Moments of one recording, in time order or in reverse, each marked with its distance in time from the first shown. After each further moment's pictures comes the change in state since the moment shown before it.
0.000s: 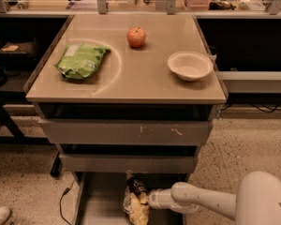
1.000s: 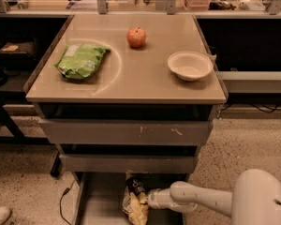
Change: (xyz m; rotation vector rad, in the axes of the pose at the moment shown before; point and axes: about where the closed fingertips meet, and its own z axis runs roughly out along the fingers) arm -0.001 -0.001 0.006 0.009 0.014 0.004
